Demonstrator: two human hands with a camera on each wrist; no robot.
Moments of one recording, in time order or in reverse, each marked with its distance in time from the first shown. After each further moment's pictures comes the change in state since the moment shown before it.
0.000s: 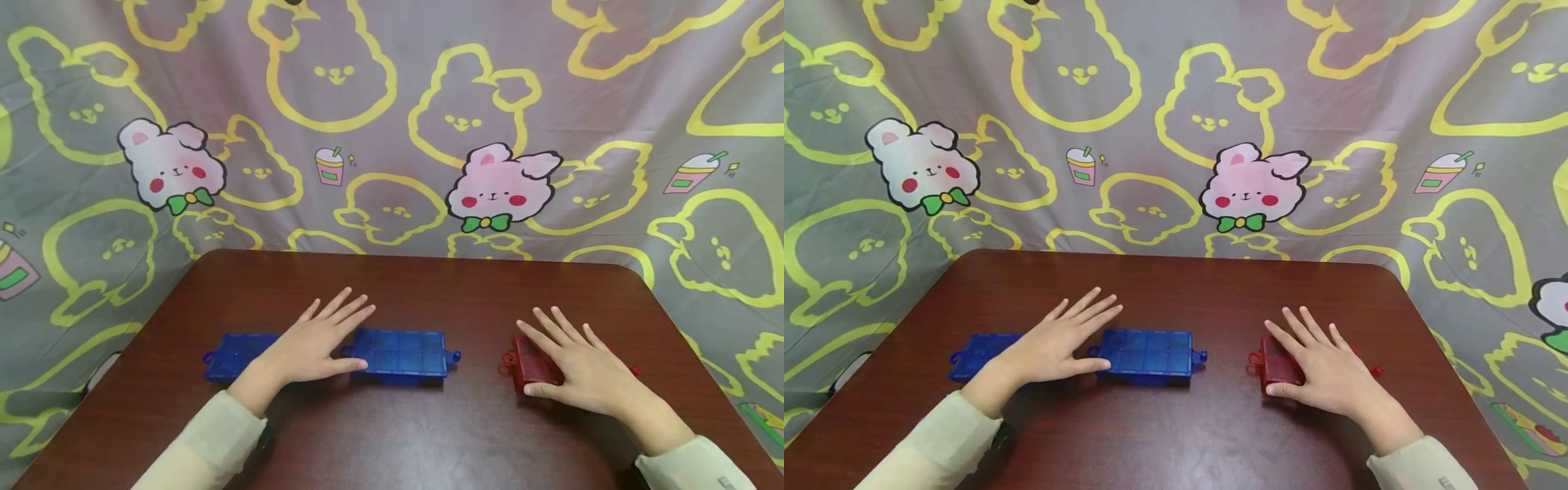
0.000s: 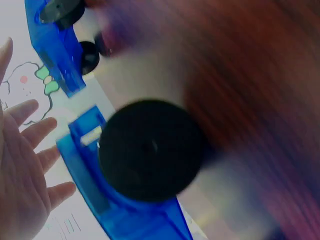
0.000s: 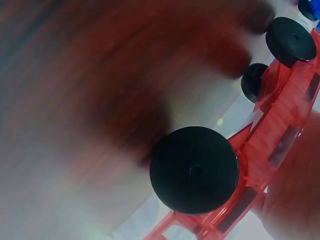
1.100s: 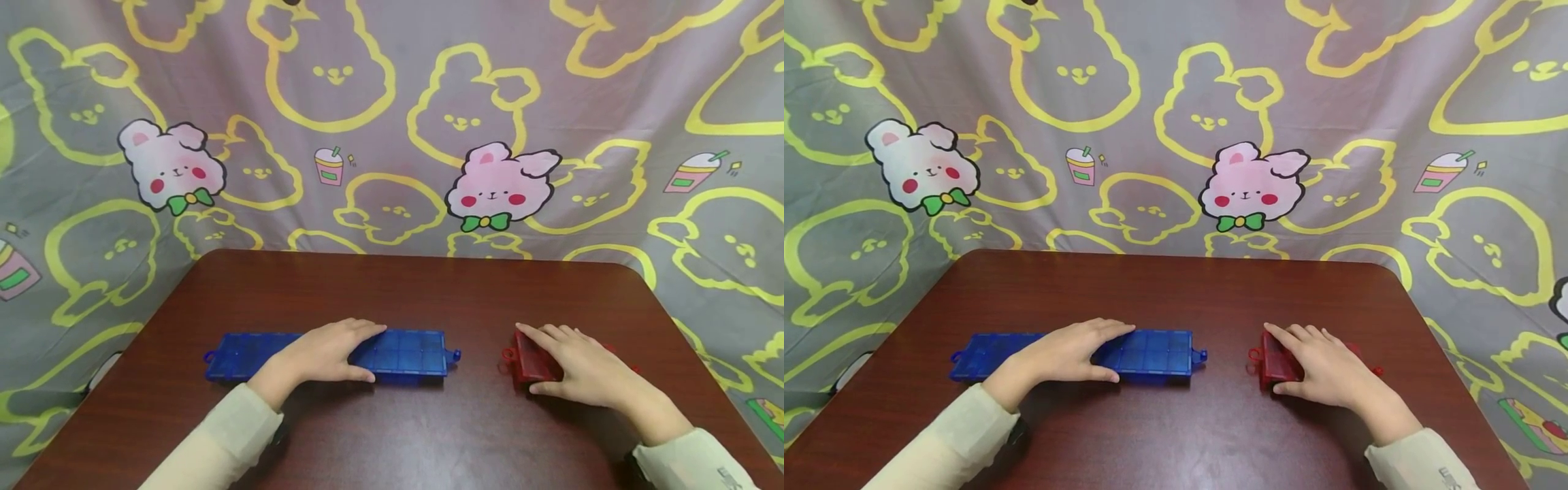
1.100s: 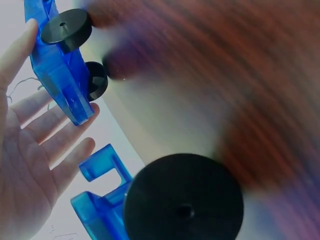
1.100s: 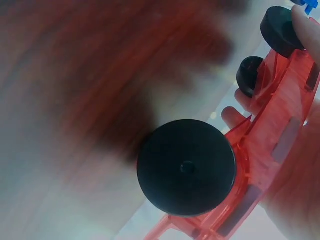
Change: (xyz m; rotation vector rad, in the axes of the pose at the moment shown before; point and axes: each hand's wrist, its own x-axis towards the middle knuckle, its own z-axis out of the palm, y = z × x) left_hand 0.016 0.019 0.003 -0.084 -0.148 0.035; right_hand 0.008 0.003 -0.005 -0.013 0.014 -0.102
